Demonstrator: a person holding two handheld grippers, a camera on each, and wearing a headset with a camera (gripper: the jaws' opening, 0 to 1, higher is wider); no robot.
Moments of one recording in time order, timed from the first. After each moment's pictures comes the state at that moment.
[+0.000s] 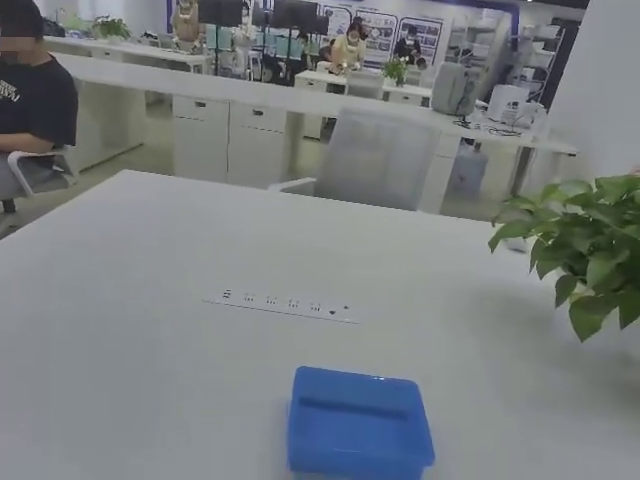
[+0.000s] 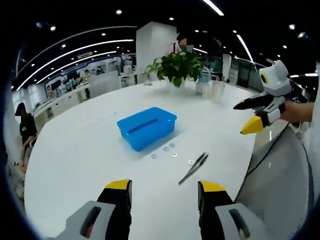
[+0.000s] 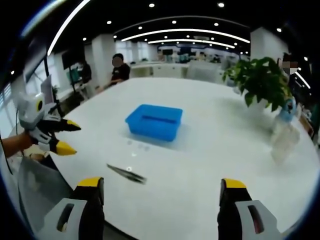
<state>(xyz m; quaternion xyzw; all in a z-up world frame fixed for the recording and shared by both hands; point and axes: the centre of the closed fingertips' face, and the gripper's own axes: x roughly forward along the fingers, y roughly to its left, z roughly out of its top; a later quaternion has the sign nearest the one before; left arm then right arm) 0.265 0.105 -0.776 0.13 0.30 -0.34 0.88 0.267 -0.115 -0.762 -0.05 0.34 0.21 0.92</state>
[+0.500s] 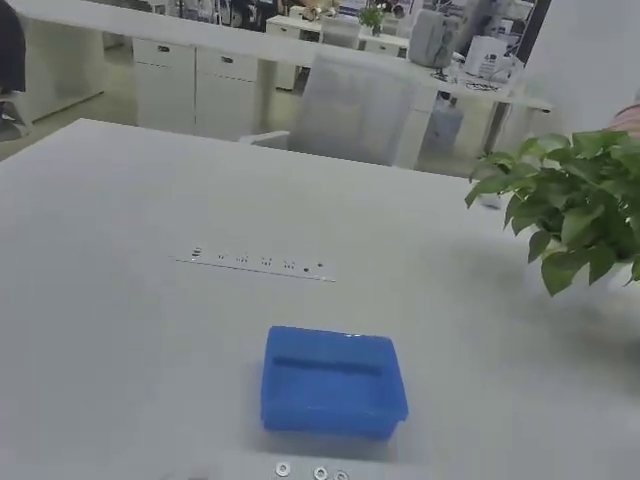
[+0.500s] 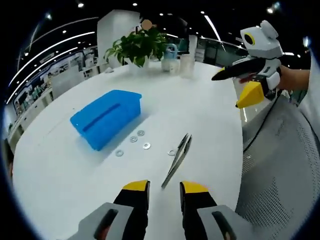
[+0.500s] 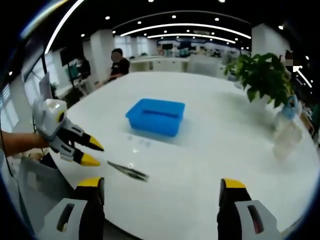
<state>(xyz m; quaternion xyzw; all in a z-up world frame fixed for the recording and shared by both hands) 0.273 0.056 -0.842 0.19 0.35 -0.46 0.79 0.266 -0.107 -0.772 -0.05 0.37 0.21 0.90</state>
